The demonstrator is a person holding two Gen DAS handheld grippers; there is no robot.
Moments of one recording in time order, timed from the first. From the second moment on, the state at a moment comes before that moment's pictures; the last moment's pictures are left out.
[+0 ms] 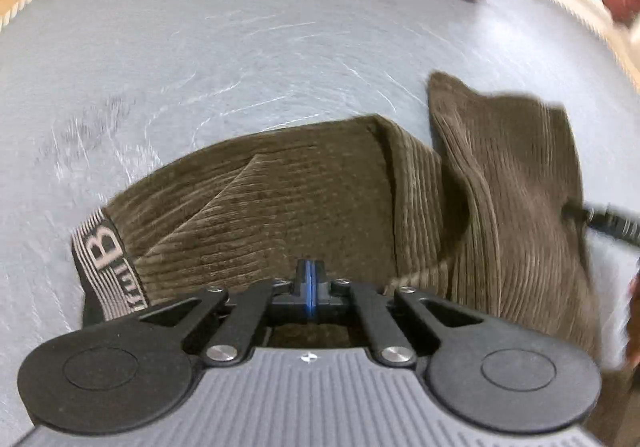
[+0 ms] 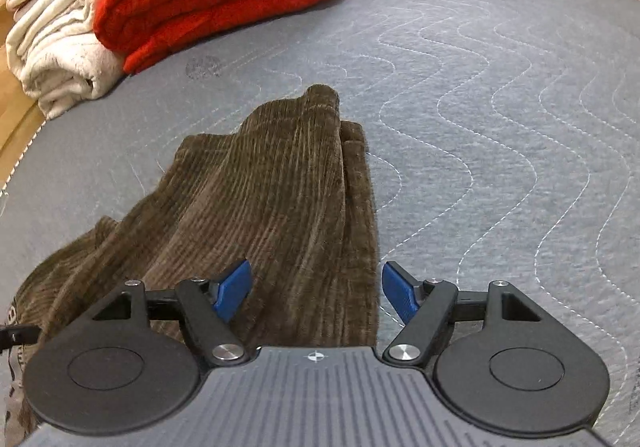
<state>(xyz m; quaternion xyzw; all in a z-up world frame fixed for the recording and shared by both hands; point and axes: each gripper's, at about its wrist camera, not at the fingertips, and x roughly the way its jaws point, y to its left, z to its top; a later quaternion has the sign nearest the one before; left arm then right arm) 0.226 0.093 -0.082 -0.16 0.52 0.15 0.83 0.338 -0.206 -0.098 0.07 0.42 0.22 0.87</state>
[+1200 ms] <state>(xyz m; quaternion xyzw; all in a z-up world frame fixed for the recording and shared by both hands) 0.231 0.075 -0.076 -0.15 0.52 0.10 0.84 0.341 -0.188 -0.112 0.07 0.38 0.19 0.90</state>
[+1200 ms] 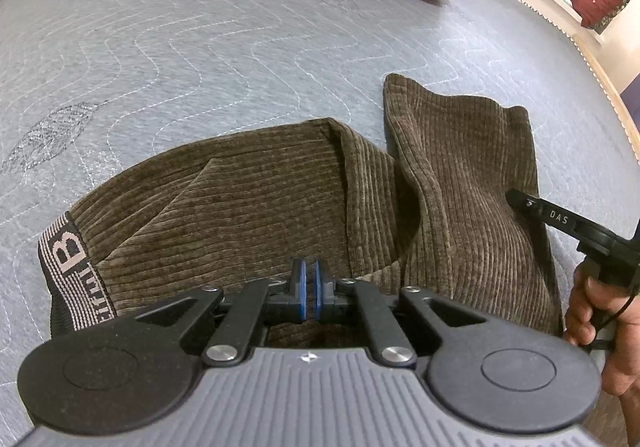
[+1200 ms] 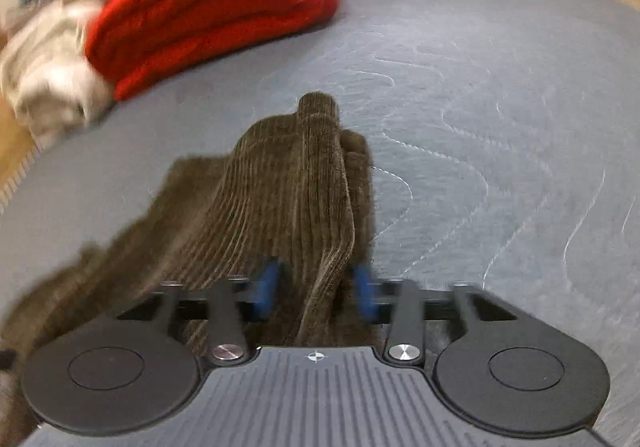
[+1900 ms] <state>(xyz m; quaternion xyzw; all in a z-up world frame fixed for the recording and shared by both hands) 0.233 0.013 -0.084 -0.10 0.50 -0.06 0.86 0.253 -0.509 -0.081 0.32 0.30 -0.25 0.87</state>
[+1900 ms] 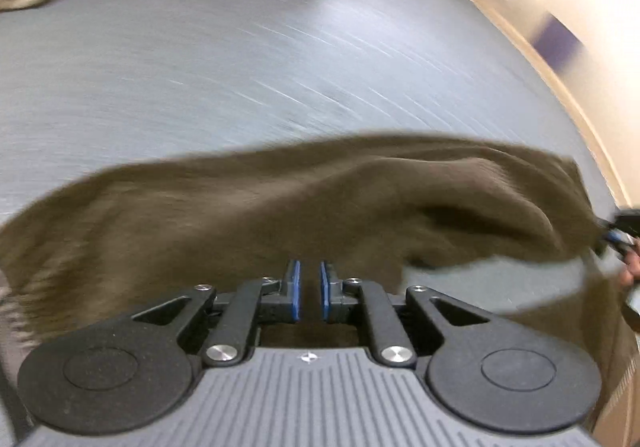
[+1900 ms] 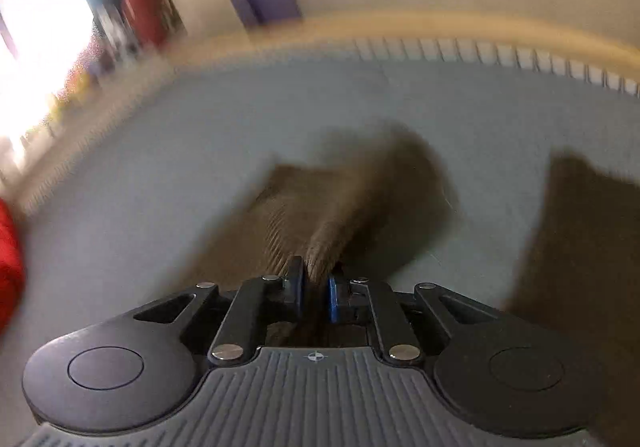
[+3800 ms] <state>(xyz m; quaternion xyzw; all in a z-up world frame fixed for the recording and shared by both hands) 0.224 -0.043 -0.097 0.08 0.56 -0.27 0.78 0.235 -0.627 -0.096 0.35 0.32 -0.36 0.81</state>
